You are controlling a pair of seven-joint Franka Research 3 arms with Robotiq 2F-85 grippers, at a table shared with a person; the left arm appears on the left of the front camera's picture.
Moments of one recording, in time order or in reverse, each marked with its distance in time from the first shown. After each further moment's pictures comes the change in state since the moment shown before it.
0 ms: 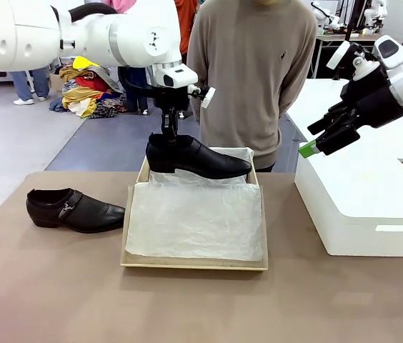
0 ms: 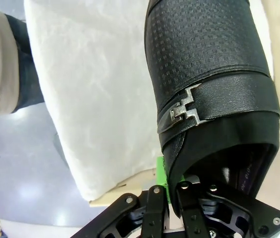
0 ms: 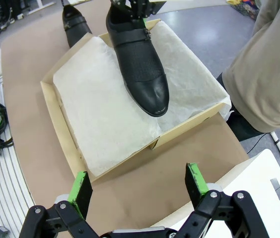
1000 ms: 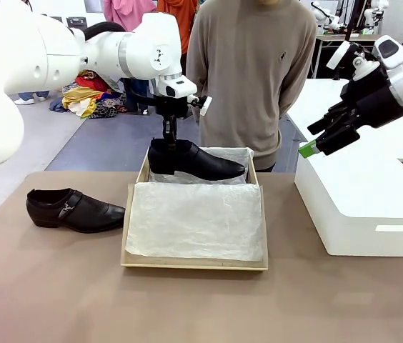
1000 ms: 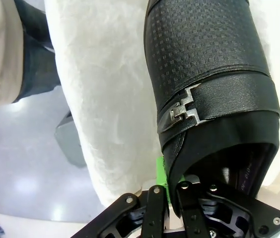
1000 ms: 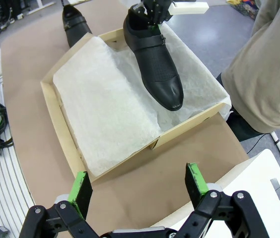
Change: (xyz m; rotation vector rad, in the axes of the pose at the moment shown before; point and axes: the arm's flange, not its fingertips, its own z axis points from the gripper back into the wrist) left arm -0.012 0.048 -0.035 0.002 0.030 0.031; right arm 0.000 0.000 0.000 0.000 0.000 0.000
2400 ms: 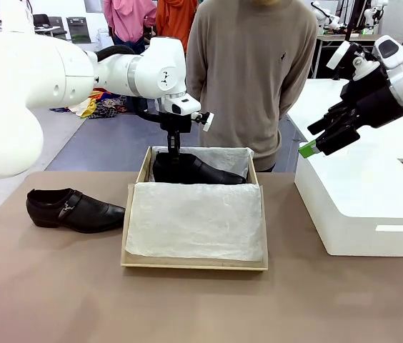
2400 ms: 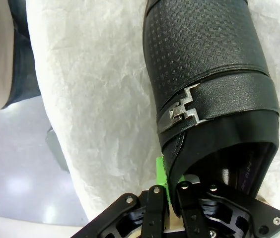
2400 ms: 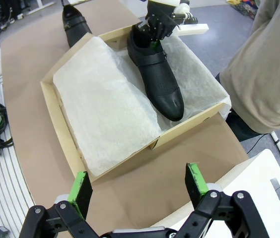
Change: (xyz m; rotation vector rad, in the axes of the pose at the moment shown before) left arm 0.008 0.012 -0.049 -0.028 0.000 0.030; right arm 0.000 0.000 0.000 0.000 0.000 0.000
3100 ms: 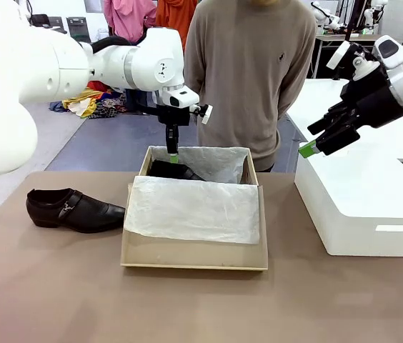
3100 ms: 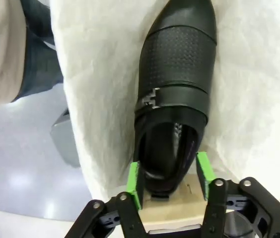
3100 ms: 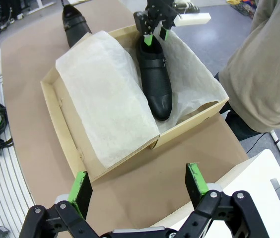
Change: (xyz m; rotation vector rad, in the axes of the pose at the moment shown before) left arm -0.006 -0.004 0.030 0.026 -0.003 0.019; right arm 0.000 0.000 0.000 0.000 0.000 0.000
